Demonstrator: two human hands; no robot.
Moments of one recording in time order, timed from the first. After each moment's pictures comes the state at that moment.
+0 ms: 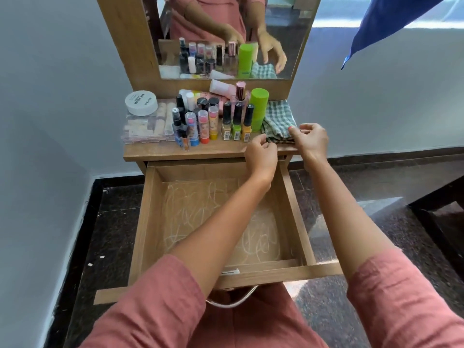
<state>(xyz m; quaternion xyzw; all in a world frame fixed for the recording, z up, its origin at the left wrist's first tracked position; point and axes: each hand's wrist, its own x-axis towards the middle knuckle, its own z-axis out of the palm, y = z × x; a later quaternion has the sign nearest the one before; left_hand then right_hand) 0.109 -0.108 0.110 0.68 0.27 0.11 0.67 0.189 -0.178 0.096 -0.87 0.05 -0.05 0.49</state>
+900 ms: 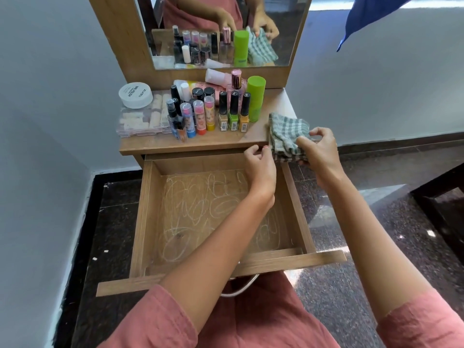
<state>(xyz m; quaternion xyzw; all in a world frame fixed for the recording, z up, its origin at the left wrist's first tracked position) 0.081 -0.123 0.093 0.57 0.34 0.09 0.74 0.137 -0.208 0.103 -0.79 0.03 0.06 0.61</state>
